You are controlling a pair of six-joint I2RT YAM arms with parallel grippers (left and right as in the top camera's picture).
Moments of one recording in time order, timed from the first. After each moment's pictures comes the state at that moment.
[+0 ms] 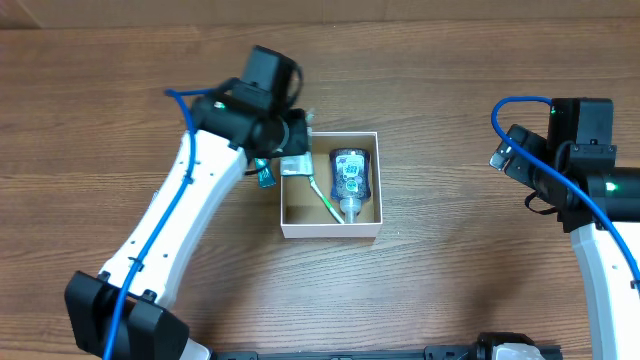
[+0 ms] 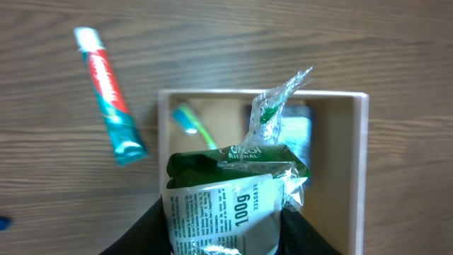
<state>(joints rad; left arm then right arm) -0.41 1.68 1.59 -1.02 0.07 -0.50 -0.05 1.23 1.30 -1.09 0.20 0.46</state>
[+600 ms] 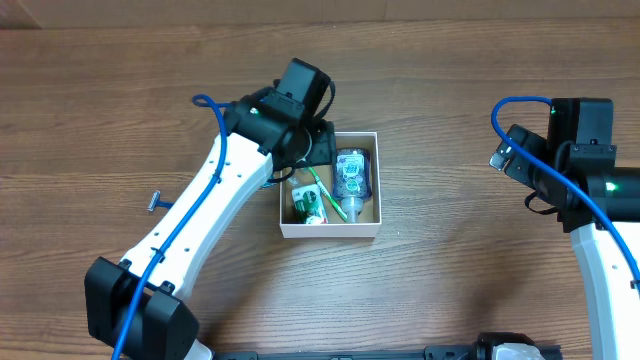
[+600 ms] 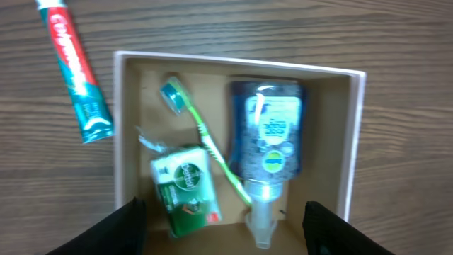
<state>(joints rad) -0.50 1.73 1.59 -1.04 0.03 -0.60 -0.05 1.23 1.30 -1.09 0.20 0.46</state>
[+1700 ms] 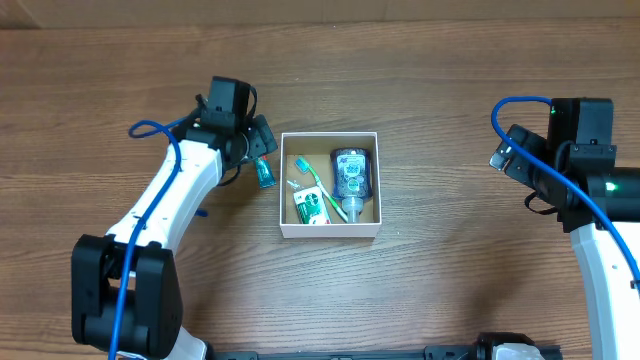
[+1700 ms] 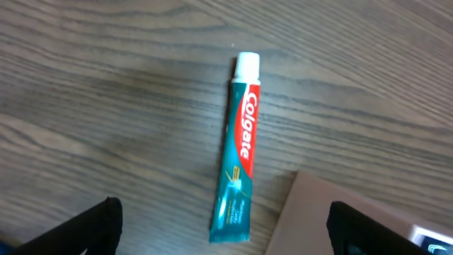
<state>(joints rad) -0.21 1.74 1.23 -0.61 -0.08 -0.62 -0.05 1.23 1.30 -1.09 0.20 0.46</state>
